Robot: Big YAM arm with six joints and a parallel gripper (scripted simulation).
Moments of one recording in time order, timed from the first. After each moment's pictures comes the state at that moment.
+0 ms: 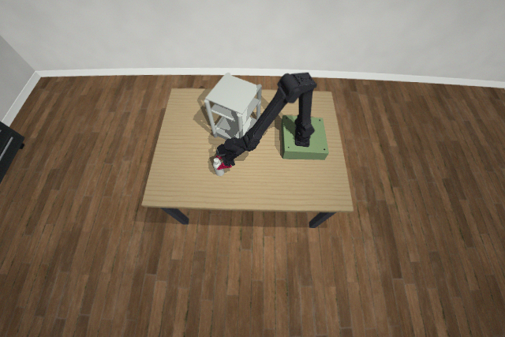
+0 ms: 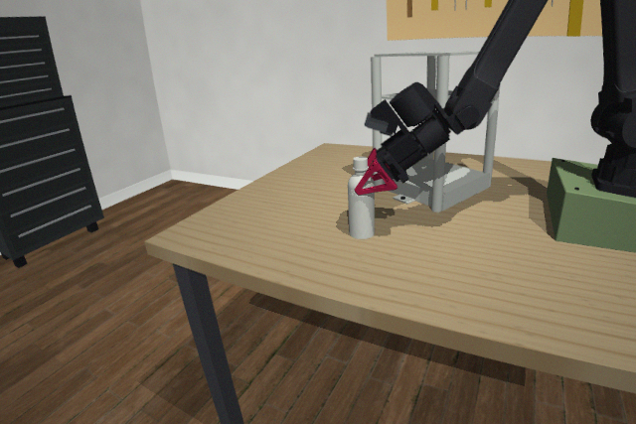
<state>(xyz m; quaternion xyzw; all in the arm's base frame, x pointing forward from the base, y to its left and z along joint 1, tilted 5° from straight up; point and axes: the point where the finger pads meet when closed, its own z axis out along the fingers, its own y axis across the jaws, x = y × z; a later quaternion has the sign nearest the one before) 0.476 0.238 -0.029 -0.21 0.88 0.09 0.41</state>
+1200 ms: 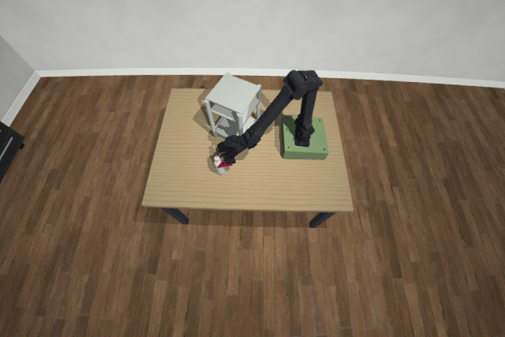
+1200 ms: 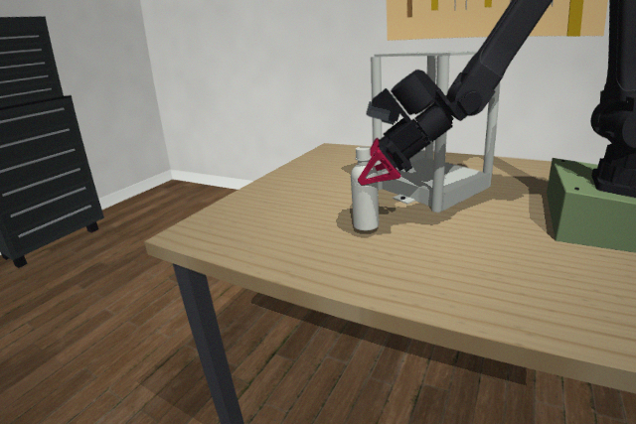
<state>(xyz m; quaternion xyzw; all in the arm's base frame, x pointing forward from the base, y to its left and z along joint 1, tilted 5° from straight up) 0.472 0.235 -0.008 -0.21 0.89 0.09 0.40</state>
